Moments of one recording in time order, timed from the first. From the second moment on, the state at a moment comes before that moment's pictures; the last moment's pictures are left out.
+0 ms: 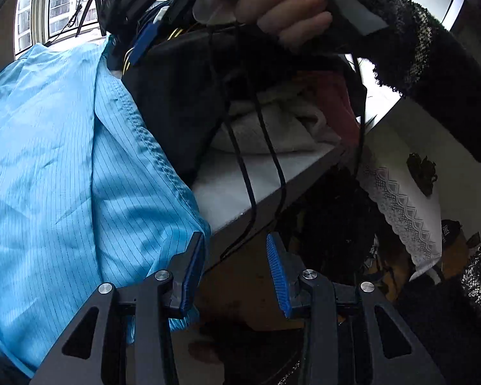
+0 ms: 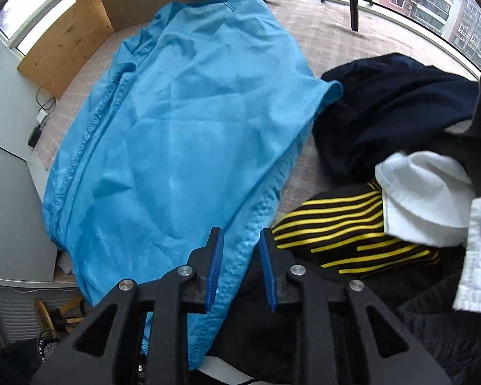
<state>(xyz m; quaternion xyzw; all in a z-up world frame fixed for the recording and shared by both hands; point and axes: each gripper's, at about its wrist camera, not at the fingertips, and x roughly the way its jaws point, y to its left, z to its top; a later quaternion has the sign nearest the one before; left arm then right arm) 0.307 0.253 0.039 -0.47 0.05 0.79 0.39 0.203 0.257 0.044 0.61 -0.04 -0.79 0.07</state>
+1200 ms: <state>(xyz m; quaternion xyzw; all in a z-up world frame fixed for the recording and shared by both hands) 0.313 0.204 0.015 -0.43 0.16 0.88 0.14 0.230 0.235 0.008 0.67 -0.02 -0.73 0.08</state>
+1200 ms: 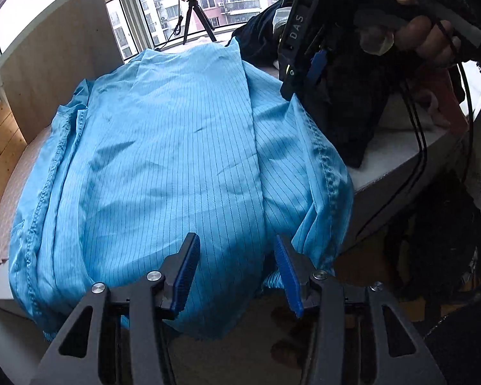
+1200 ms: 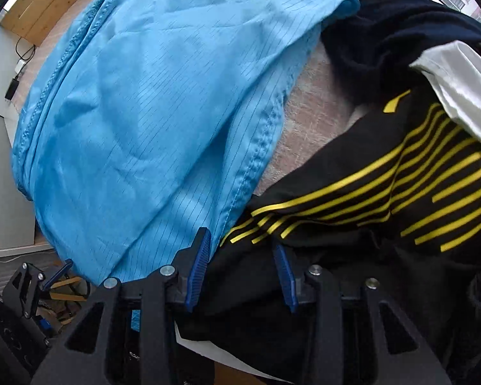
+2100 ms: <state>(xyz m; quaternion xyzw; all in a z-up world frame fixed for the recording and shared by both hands) 0.319 0.150 0.062 -0.46 0.03 0.87 0.17 0.073 0.298 0.019 0.61 -0.08 -0.79 0.03</state>
